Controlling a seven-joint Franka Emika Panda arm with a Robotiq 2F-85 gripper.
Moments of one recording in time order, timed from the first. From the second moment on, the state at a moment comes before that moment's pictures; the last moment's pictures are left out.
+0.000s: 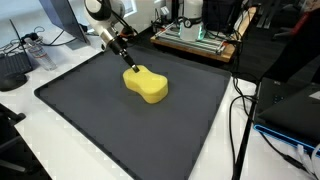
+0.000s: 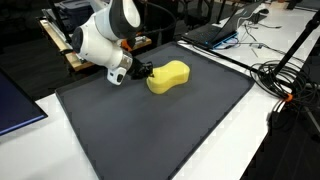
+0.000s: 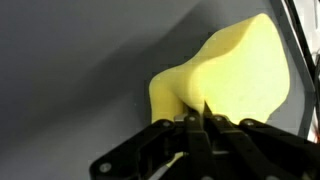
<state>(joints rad) -0.34 0.52 -0.05 -2.09 0.90 2.09 -0.46</state>
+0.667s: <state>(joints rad) -0.34 0.52 -0.05 -2.09 0.90 2.09 -0.46</state>
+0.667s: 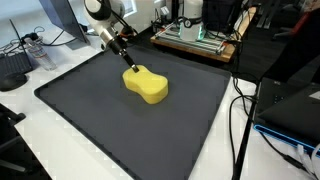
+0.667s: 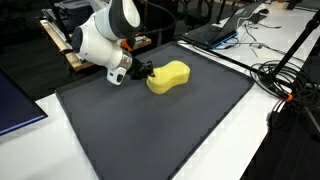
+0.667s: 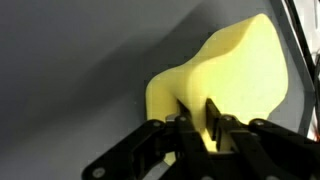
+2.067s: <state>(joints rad) -0.33 0.36 -0.18 -2.13 0.74 2.06 -0.38</state>
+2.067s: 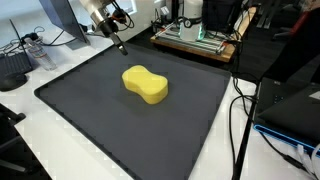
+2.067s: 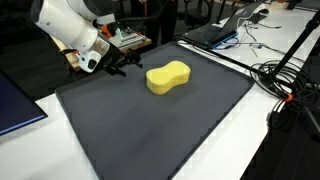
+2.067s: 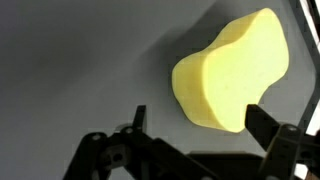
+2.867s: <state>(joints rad) -0.06 0.04 -0.07 -2.24 0.37 2.21 0.17</state>
